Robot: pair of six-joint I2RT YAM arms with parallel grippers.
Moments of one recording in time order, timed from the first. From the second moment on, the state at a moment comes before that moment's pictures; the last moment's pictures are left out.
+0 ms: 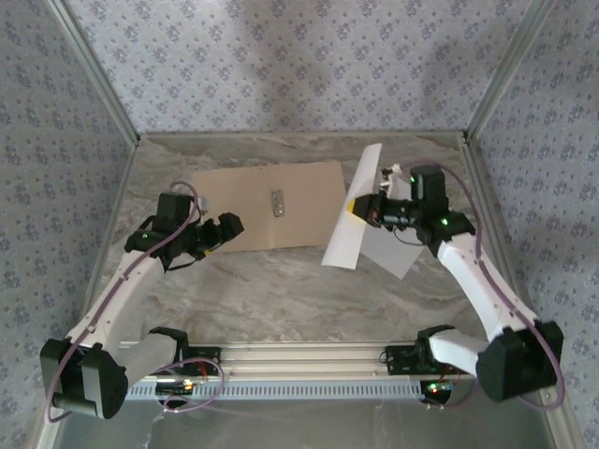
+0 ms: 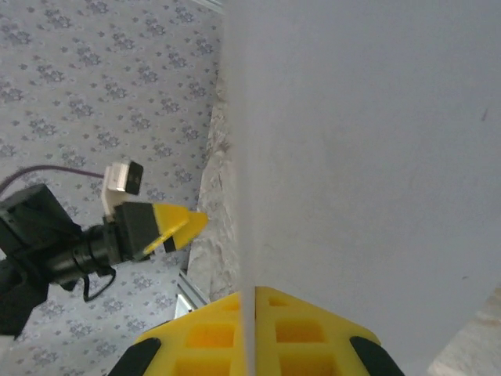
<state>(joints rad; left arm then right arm) -0.22 1.05 0.82 -0.66 0.38 -0.69 0.27 1.19 1.01 -0.42 -0.76 0.69</state>
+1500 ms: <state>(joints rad) -0.02 1.23 0.78 -0.58 0.47 -0.61 0.60 2.25 2.19 -0.76 -0.30 -0.07</state>
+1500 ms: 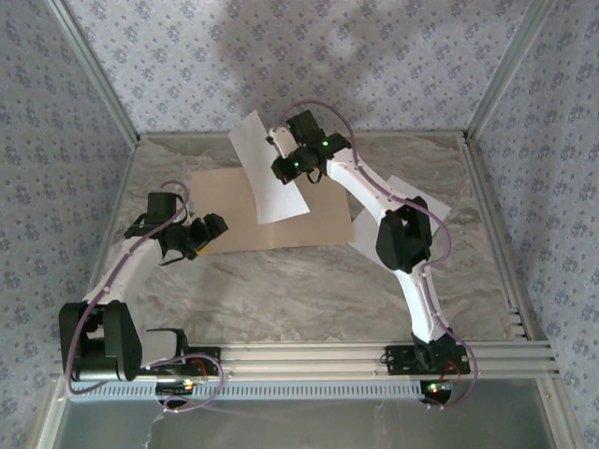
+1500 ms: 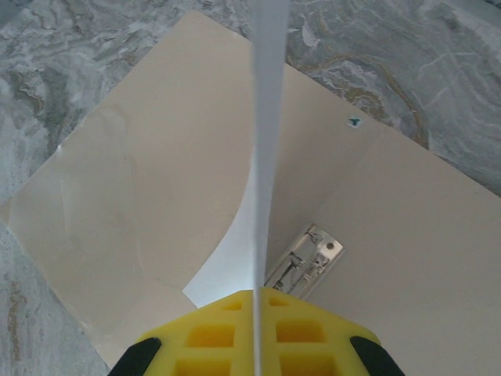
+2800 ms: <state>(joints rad) -0.02 1.22 0.77 -0.59 0.48 -0.61 0.56 2.19 1.96 -0.47 -0.55 -0.03</state>
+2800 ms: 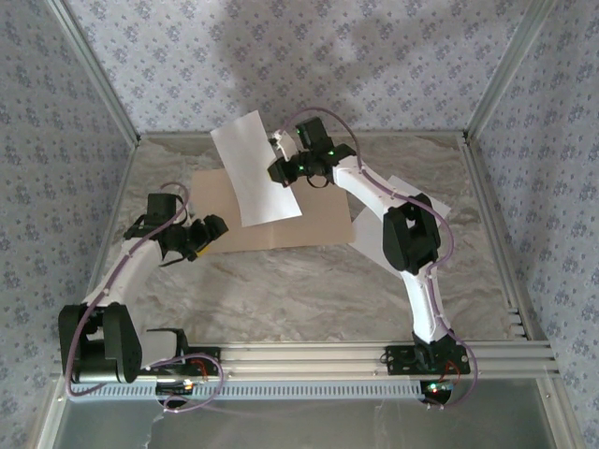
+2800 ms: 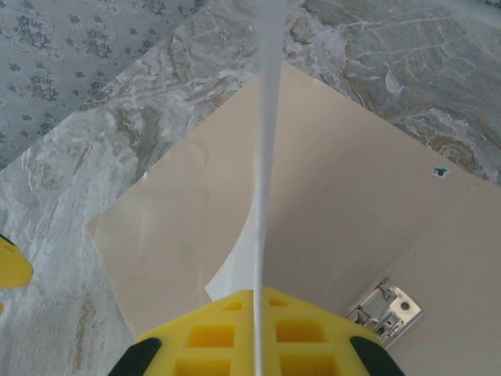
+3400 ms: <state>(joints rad) -0.02 1.22 0.76 -0.59 0.49 -0.61 0.56 2.19 1.88 -0.41 -0.66 -0.03</state>
